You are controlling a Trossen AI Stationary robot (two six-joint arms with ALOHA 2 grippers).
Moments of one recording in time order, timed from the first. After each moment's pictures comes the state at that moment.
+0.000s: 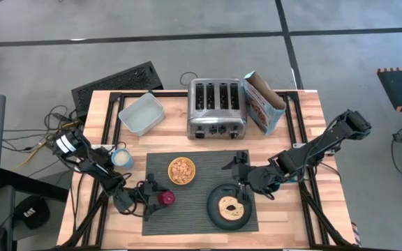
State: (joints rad) left arm -0.85 1.72 0.29 0.98 -0.77 -0.59; right arm 0.48 1.38 1.00 -0.22 0.42 0.33
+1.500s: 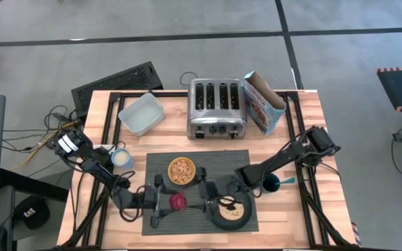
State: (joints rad) left arm -0.77 1.72 0.49 1.29 -0.80 -0.16; right arm 0.40 1.88 1.17 0.44 0.18 0.00
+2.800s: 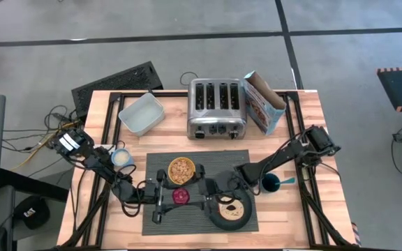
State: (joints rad) left arm -0.69 1.72 0.49 1.41 -0.70 -0.05; right arm 0.36 1.89 1.17 0.53 0.16 0.02
